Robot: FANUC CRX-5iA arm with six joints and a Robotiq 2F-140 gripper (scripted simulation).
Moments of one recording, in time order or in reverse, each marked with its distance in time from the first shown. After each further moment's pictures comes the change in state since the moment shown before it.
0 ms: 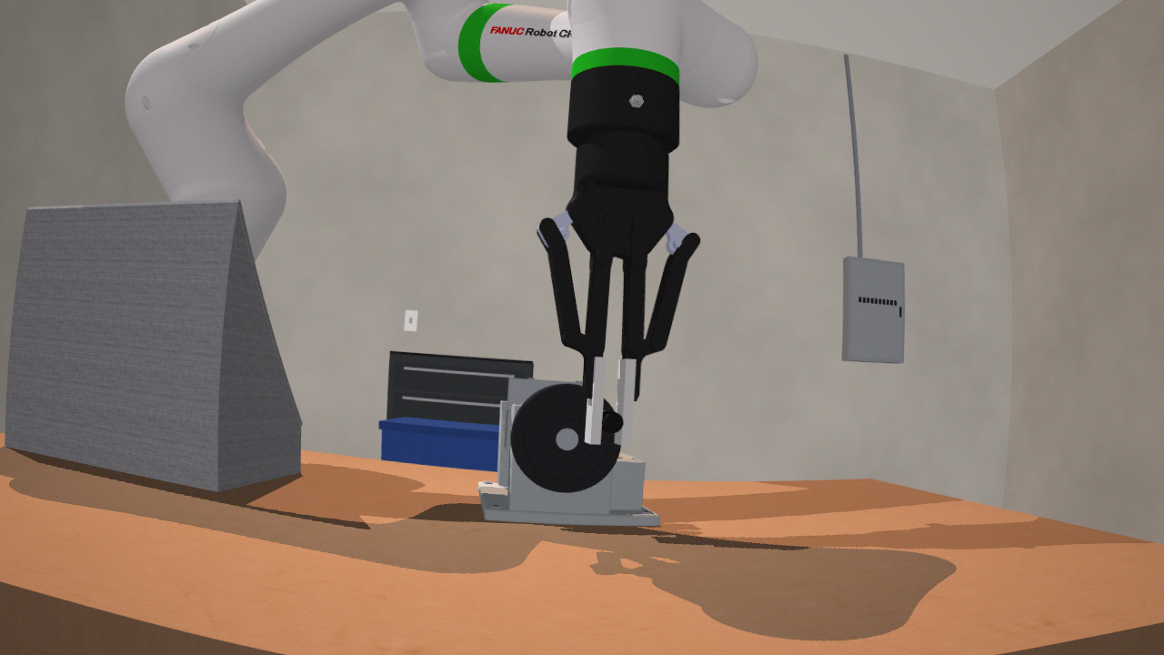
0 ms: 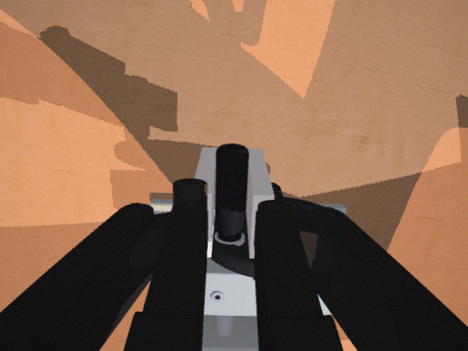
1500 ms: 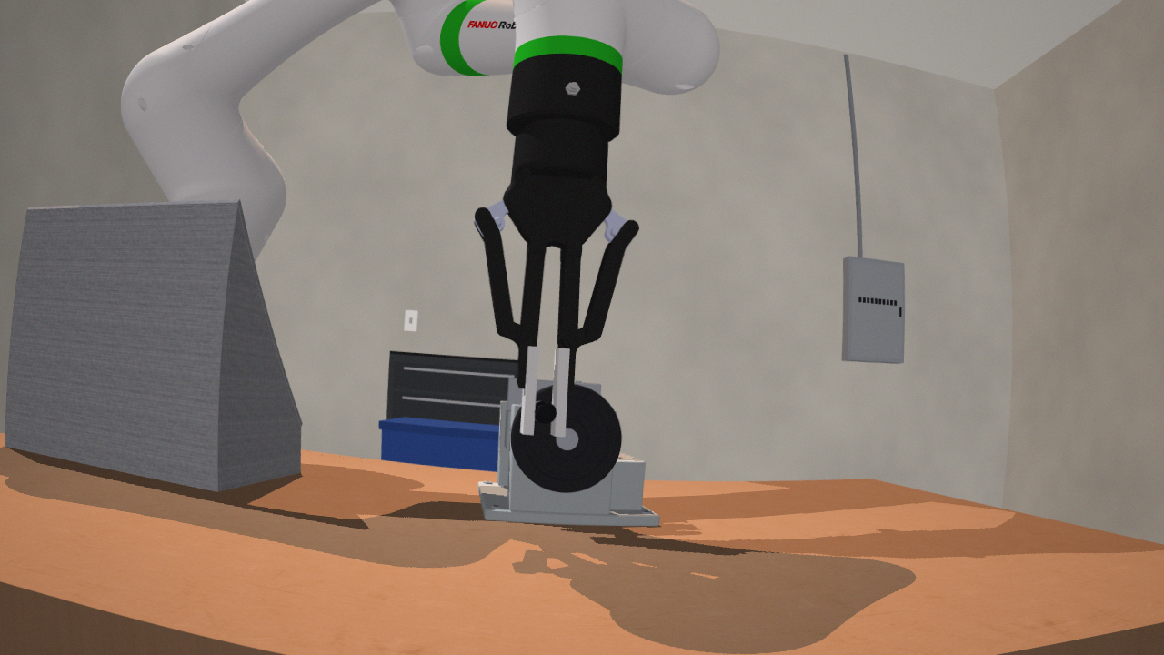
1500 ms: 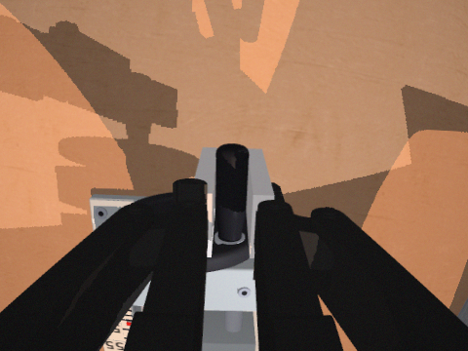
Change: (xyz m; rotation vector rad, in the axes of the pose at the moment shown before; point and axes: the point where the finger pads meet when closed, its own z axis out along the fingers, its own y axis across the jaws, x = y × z) arm 0.000 0.050 -0.005 -0.001 0.000 0.000
